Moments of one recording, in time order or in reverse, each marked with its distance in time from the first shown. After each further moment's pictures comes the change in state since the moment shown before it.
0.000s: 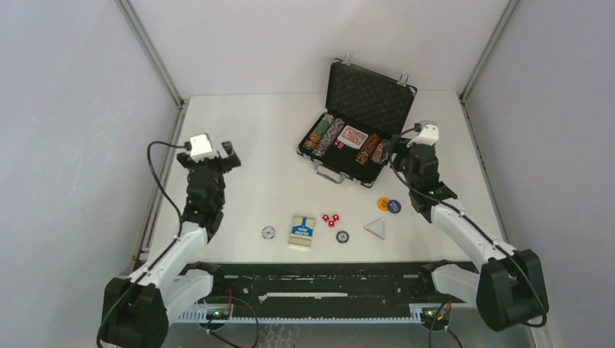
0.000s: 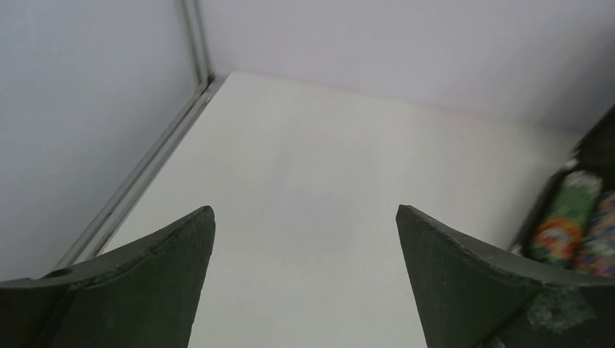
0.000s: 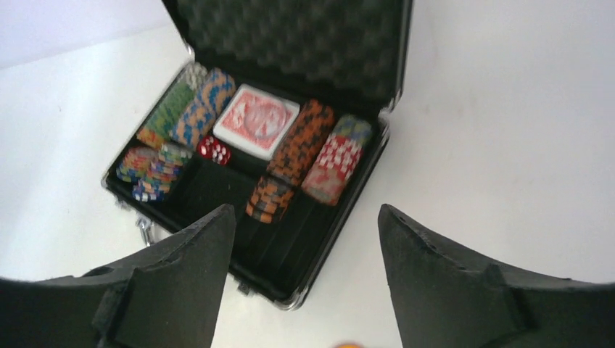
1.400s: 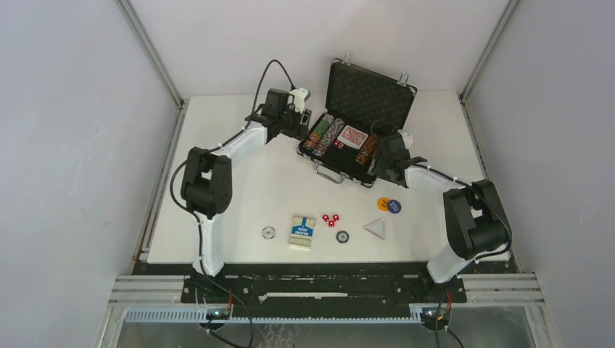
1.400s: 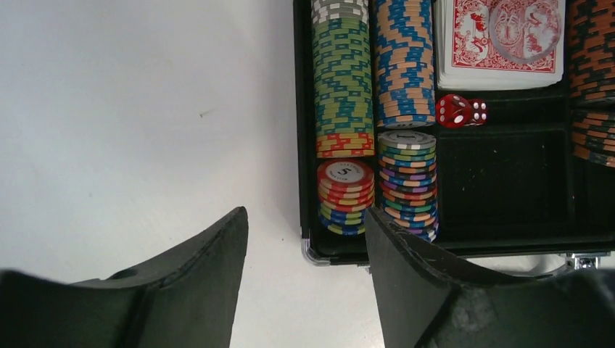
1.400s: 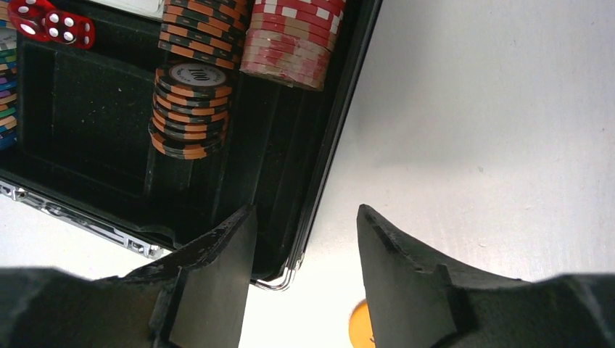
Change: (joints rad) left arm -0.210 1.096 1.274 -0.824 0.591 0.126; right arm 0.046 0.519 0.296 -0.437 -0.040 0.280
